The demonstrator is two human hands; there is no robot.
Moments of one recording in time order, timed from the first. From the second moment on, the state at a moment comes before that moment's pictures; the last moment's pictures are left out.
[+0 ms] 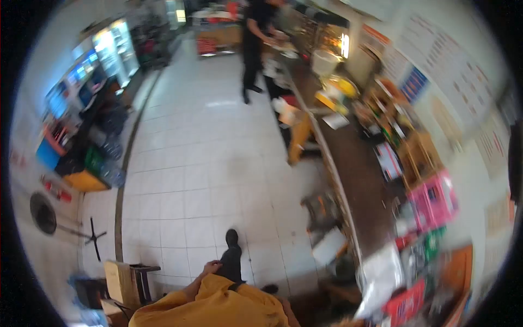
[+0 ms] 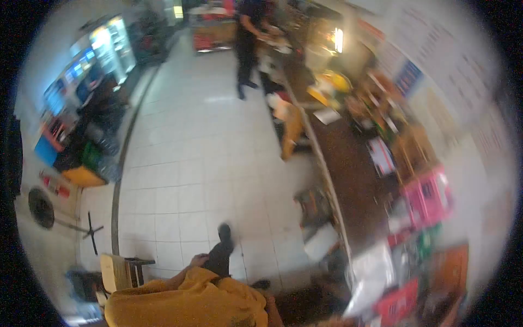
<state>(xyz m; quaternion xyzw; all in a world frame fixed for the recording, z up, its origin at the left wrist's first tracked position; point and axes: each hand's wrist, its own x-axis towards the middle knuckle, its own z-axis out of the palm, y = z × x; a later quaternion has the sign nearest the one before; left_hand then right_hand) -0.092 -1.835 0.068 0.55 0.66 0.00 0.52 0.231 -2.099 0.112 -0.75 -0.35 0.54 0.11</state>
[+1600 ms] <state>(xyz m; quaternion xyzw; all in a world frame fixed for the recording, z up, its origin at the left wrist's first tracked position) -0.255 -0.033 0.029 0.18 0.72 0.15 0.65 0.171 -0.215 0.119 -0.78 -0.38 0.47 0.16</state>
